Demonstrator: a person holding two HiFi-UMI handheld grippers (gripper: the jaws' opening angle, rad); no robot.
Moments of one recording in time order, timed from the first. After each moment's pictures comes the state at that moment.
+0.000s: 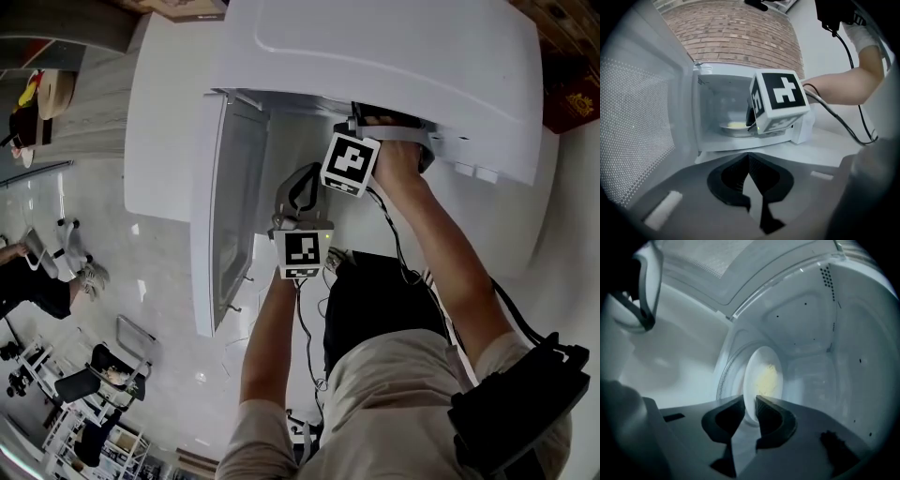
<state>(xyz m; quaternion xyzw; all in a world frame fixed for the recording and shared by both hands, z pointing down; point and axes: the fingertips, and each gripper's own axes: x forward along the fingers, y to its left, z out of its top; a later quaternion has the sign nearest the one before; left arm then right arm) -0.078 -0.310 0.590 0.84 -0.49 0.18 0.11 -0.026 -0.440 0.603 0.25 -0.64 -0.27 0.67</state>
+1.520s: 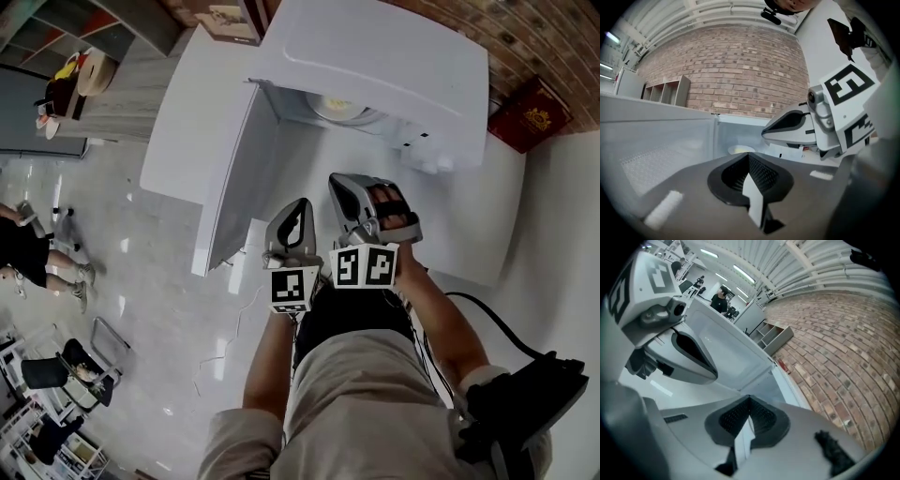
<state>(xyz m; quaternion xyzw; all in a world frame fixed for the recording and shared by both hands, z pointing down) -0.092 -0.215 0.474 0.80 -0.58 0.08 0.10 -0.061 -0.250 0.445 0.29 -0.81 -0.29 0.41</state>
